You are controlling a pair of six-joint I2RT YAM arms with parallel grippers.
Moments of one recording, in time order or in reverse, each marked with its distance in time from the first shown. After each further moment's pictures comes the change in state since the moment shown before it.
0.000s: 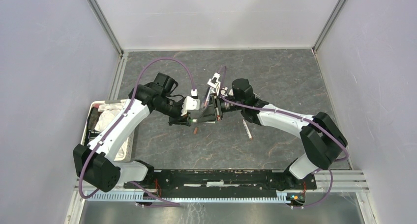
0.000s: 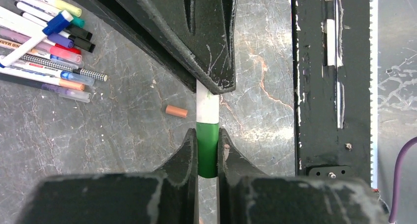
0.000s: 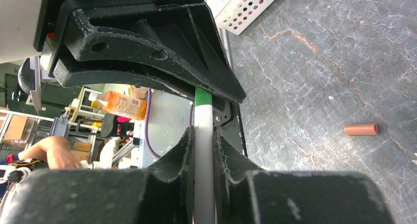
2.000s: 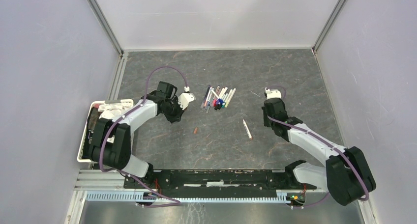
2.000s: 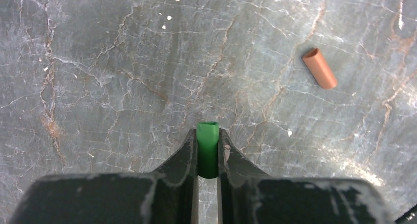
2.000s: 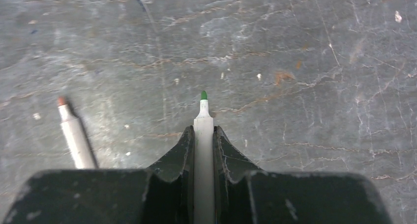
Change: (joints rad) left arm 0.145 0.218 -0.306 0.567 -0.419 -0.374; right arm -0.300 -0.418 -0.396 -0.590 1.235 -0.476
